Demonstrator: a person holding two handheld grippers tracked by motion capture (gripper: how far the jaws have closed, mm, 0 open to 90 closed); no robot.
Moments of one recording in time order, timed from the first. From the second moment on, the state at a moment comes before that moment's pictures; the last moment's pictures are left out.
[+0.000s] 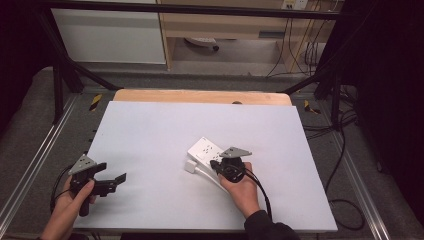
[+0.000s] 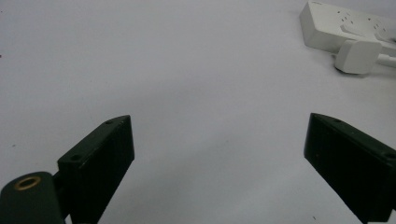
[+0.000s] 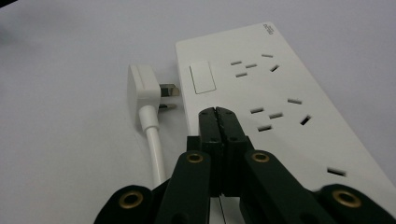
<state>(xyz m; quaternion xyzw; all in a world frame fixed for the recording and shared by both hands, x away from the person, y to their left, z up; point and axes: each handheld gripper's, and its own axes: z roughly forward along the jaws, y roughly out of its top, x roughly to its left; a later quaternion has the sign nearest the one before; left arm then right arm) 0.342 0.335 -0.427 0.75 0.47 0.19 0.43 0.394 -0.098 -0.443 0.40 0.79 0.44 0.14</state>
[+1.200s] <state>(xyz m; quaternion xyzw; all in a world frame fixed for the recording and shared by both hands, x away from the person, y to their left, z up) 0.342 0.335 -0.427 0.75 0.47 0.19 0.43 0.396 -0.101 -0.434 0.41 0.78 0.45 0.14</state>
